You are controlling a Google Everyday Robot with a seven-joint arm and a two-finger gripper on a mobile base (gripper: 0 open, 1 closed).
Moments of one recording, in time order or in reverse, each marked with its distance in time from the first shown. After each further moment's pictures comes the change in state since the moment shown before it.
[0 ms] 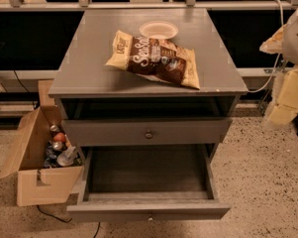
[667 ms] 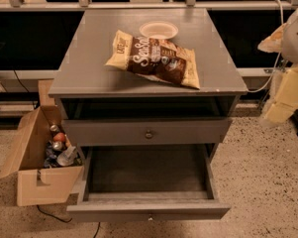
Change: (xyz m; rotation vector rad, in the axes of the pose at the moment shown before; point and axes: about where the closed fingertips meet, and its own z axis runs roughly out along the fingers) arm -0.003 -0.004 0.003 0.006 -0.038 0.007
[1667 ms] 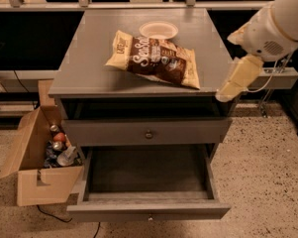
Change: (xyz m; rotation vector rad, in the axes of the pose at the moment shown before) arm -0.045 -0.072 0.062 0.048 -0.218 0.052
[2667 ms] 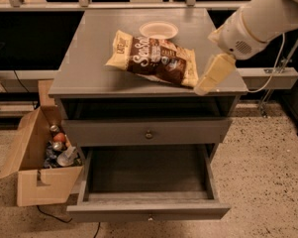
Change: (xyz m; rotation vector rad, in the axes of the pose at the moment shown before) arm -0.033 -0.021 0.046 -0.003 -0.069 0.001
